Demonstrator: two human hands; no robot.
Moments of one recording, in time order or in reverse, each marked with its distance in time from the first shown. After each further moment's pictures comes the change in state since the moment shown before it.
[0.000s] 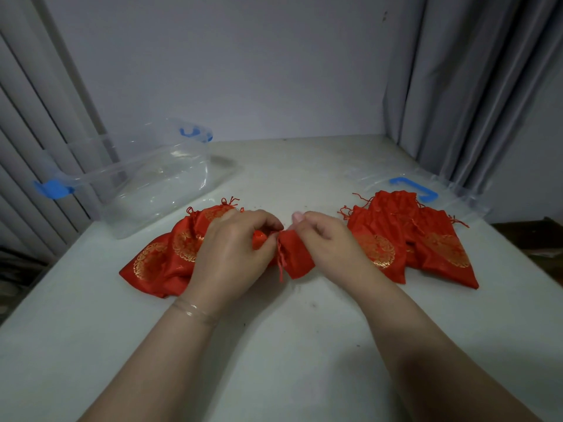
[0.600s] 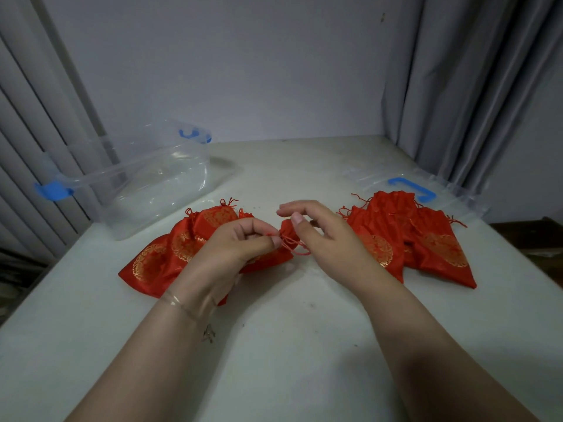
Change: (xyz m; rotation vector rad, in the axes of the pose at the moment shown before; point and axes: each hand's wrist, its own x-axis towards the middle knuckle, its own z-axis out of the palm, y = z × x) left_hand 0.005 0.004 -0.003 -0.891 -0.248 -0.584; right_hand 0.003 0.003 -0.005 0.025 -0.016 -0.159
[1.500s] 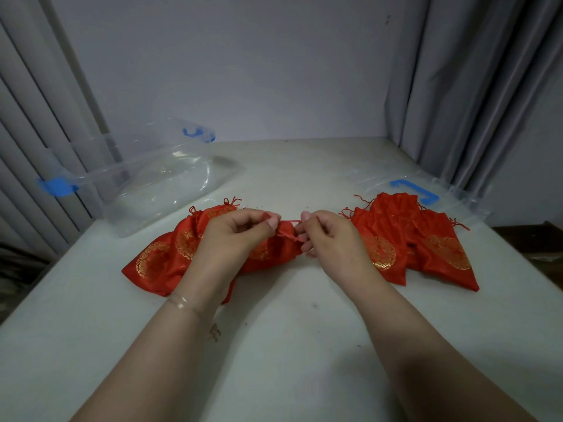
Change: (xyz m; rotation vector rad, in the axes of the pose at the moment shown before) left_hand 0.001 0.001 0.000 0.040 0.177 0.166; right_hand 0.003 0.006 0.009 0.045 0.177 0.256
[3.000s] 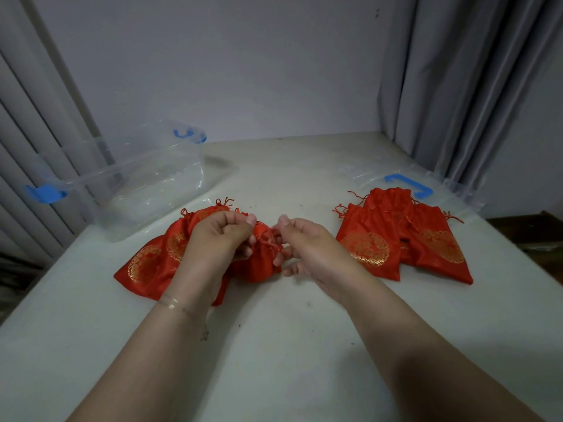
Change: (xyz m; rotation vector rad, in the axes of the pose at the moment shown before) left_hand 0.007 -0.010 -0.004 -0.038 0.064 -0.105; right_hand -0.007 -0.008 0.009 0.359 -0.308 0.279
